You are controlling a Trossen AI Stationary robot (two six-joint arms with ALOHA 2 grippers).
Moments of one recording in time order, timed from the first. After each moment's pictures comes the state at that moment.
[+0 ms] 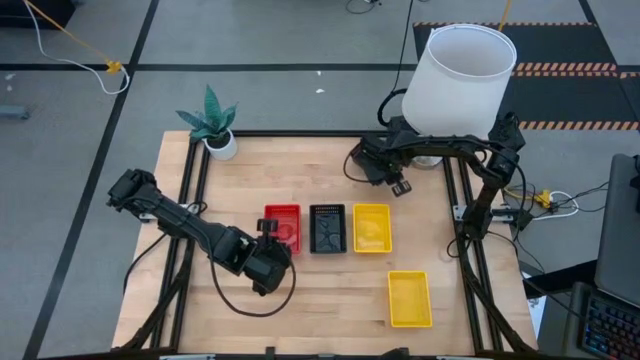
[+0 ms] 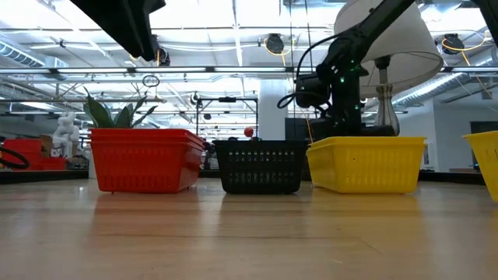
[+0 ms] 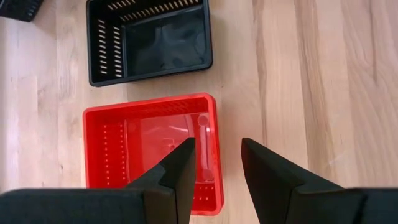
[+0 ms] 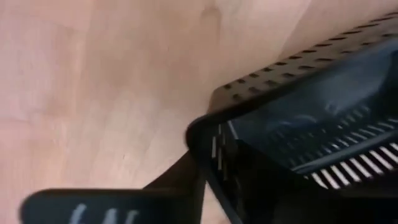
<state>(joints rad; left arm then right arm) -0.49 1.61 1.34 -0.99 -0.39 -0.32 -0.55 1.76 1.09 -0.87 0.15 -0.97</state>
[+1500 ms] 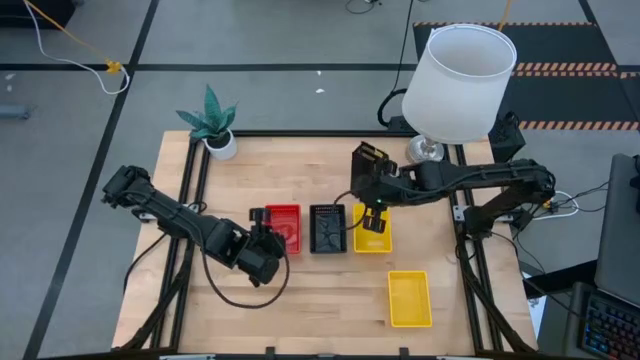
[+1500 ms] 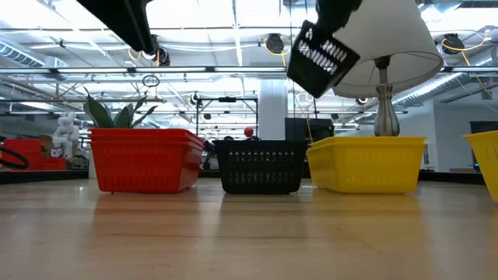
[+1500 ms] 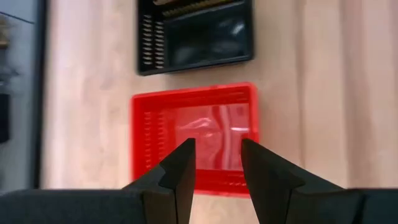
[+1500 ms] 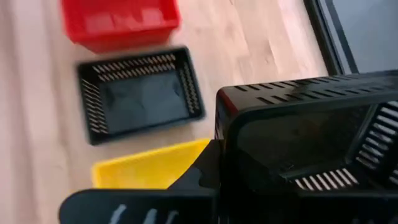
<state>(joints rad) -0.47 1.55 1.34 -1.08 -0.48 -0.33 0.08 1.48 1.46 -1.05 0.31 0.19</state>
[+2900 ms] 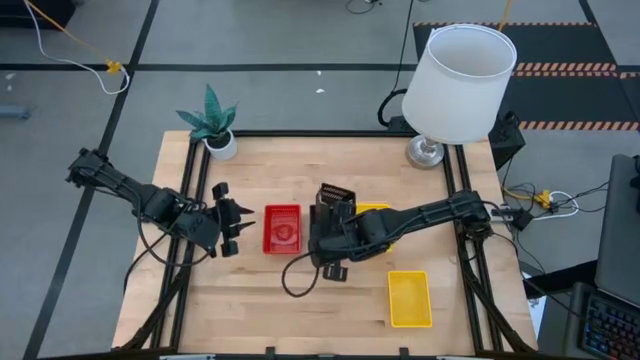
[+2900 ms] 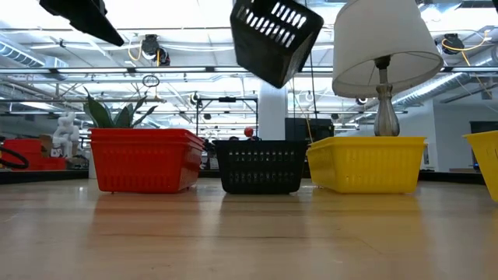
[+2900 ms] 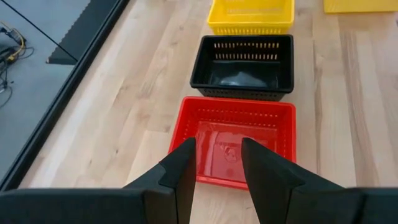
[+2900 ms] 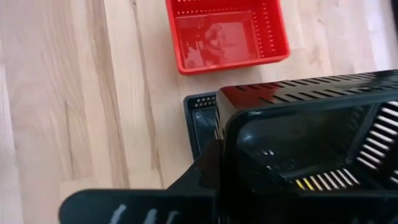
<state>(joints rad) -0.48 0.93 0.87 -0.80 -0.60 -0.39 0.29 2.04 2.16 -1.35 0.29 0.38</state>
